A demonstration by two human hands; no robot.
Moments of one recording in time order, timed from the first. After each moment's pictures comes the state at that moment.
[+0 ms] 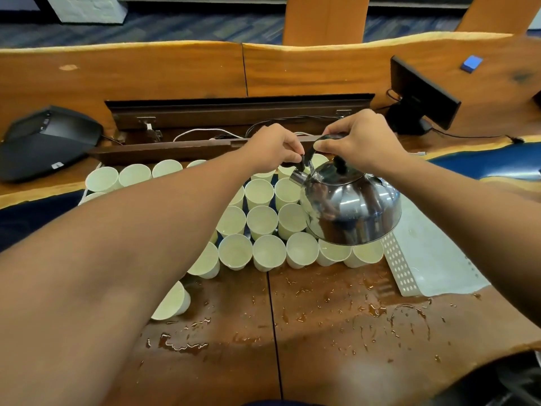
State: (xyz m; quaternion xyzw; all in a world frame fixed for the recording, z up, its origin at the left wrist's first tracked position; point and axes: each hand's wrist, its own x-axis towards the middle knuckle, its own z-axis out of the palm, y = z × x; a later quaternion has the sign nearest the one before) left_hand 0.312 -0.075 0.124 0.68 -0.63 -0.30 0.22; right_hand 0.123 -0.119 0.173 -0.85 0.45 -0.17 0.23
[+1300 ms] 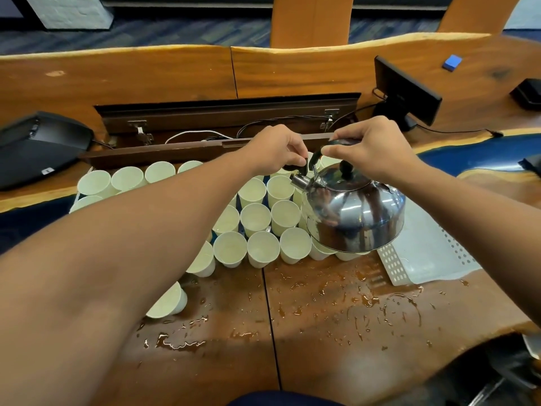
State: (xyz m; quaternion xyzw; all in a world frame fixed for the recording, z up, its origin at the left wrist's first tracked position) left_hand 0.290 -0.061 0.139 0.64 -0.68 -0.29 0.21; right_hand 0.087 -0.092 0.183 -0.83 0.46 -0.20 0.25
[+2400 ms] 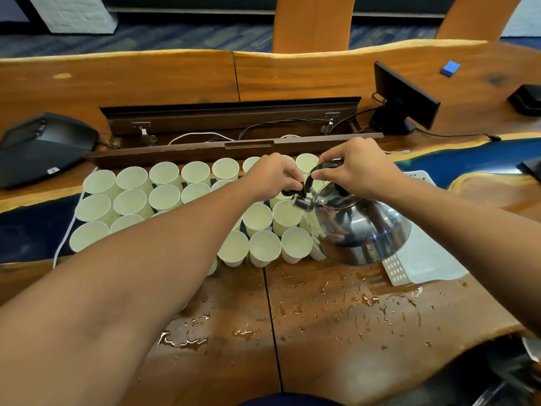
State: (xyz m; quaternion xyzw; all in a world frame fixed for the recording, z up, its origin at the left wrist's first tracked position) left_hand 0.278 -0.029 0.111 0.67 -0.63 -0.34 0.22; right_hand 0.098 -0.076 0.168 -0.86 0.46 -0.09 0.19
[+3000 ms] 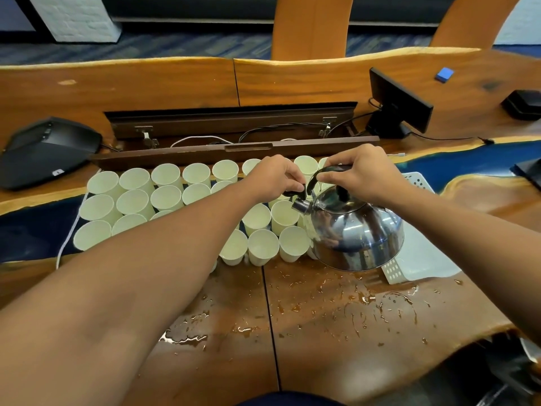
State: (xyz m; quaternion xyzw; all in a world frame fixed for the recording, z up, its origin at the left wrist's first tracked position) left_hand 0.269 -0.019 0.119 0.67 -0.63 -0.33 0.22; right_hand 0.077 -0.058 0.174 -0.84 0.46 -0.14 0.25
